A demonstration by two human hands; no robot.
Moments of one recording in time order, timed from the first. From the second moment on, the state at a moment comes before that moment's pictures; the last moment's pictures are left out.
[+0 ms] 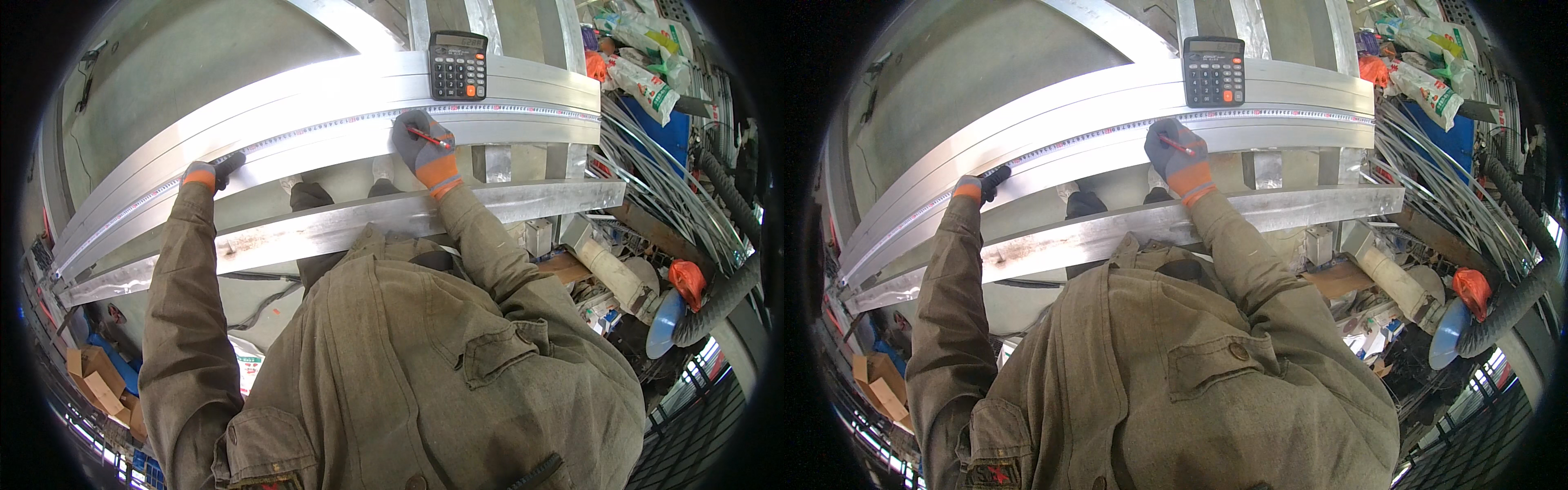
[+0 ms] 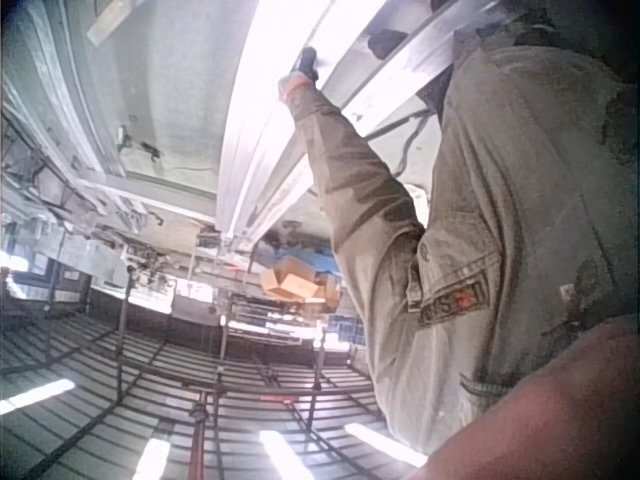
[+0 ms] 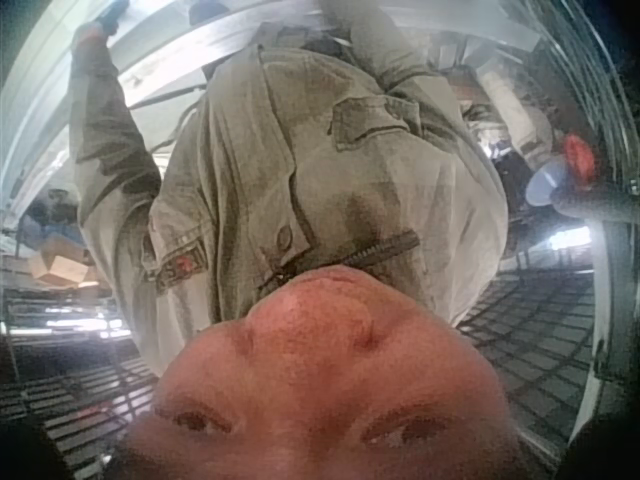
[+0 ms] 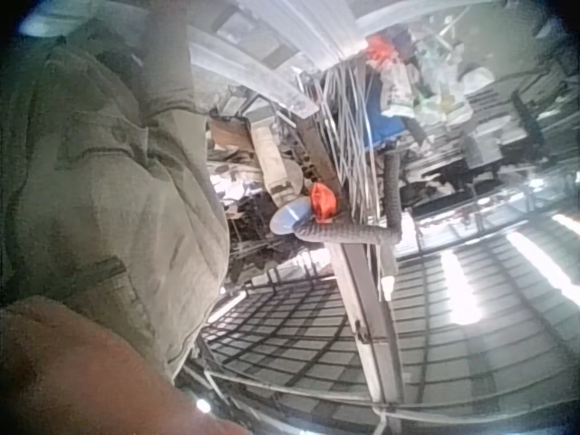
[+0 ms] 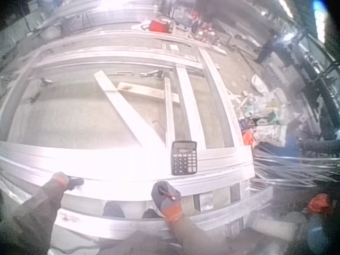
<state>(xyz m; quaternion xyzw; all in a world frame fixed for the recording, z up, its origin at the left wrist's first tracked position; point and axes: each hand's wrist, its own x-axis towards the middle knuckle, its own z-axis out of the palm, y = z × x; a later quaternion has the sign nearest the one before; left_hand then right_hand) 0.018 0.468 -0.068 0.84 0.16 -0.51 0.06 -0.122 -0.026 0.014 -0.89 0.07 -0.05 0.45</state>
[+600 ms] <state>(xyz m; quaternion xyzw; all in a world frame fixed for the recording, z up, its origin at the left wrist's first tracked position) 0.012 0.509 -0.111 0.86 0.18 -0.47 0.07 -0.123 -0.027 0.012 -0.86 0.11 -0.01 0.50</state>
